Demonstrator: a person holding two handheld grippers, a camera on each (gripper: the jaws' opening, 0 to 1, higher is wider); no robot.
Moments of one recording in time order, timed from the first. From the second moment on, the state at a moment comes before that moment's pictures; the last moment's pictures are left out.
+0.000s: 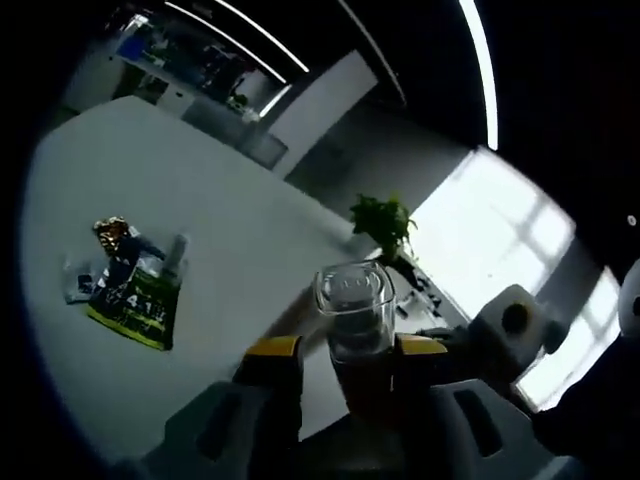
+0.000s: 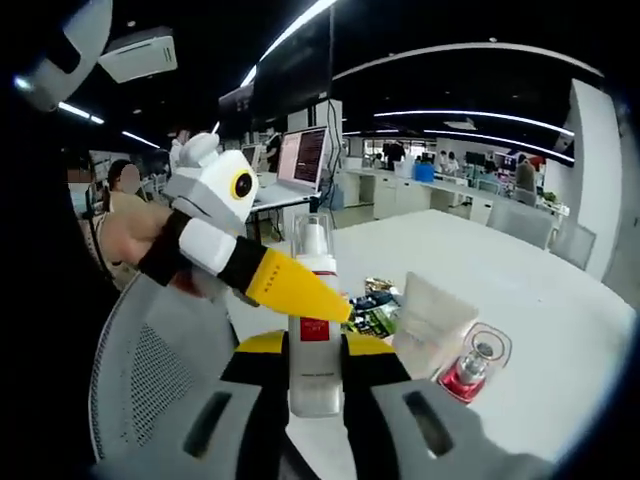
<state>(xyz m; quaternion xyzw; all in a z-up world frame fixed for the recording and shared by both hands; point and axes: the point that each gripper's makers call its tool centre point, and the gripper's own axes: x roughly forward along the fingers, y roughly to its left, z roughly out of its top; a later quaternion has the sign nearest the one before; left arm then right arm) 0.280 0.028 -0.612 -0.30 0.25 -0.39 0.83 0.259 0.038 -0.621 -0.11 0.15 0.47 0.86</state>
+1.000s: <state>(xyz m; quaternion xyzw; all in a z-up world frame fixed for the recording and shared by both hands) 0.291 0.038 -0.649 -0.12 0.29 -0.39 0.87 0.261 0.009 -0.632 -0.11 0.16 0.45 0.87</state>
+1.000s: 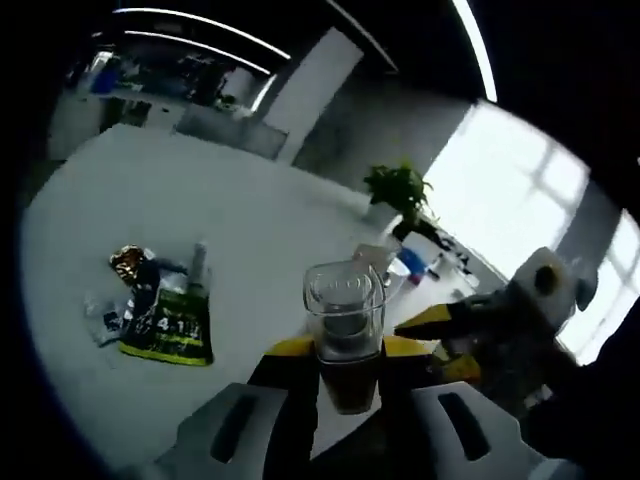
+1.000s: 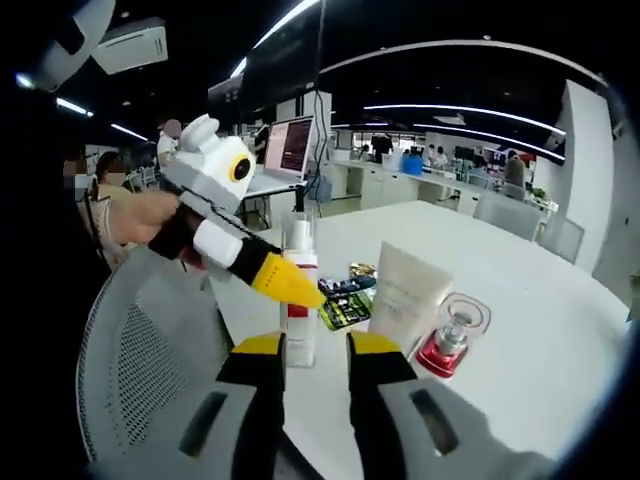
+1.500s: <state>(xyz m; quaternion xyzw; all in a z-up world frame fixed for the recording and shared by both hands) 0.268 0.004 -0.678 0.09 0.27 -0.51 0.81 0.262 0.015 -0.616 -0.05 0.14 0.45 0.88</state>
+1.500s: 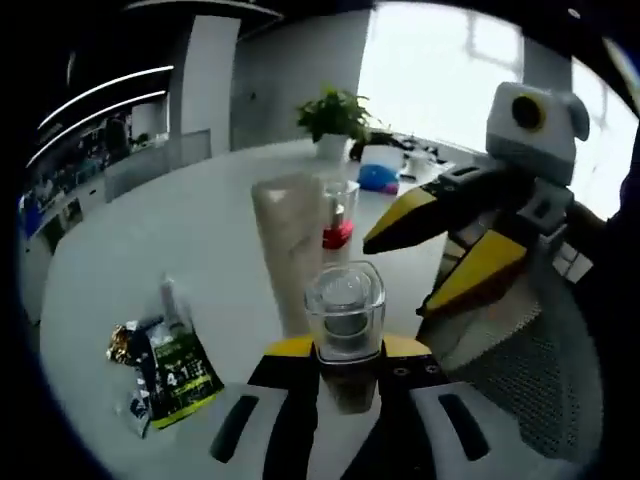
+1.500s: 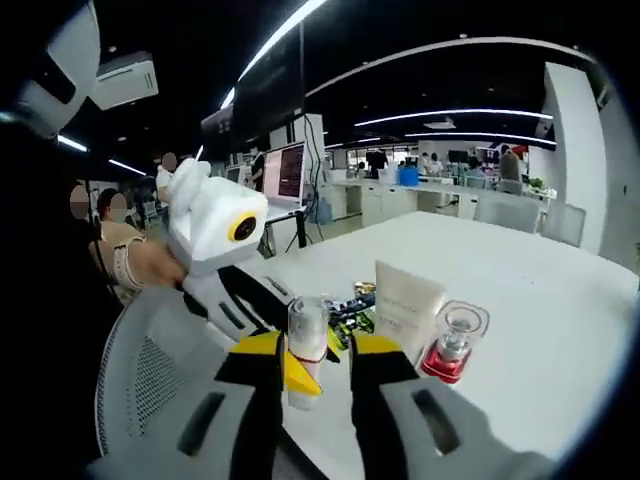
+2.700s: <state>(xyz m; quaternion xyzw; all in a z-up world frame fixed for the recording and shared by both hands) 0.268 -0.009 -0.706 0.16 0.25 -0.56 0.77 0.275 0.020 -0.642 -0.10 0.14 0.46 0.87</state>
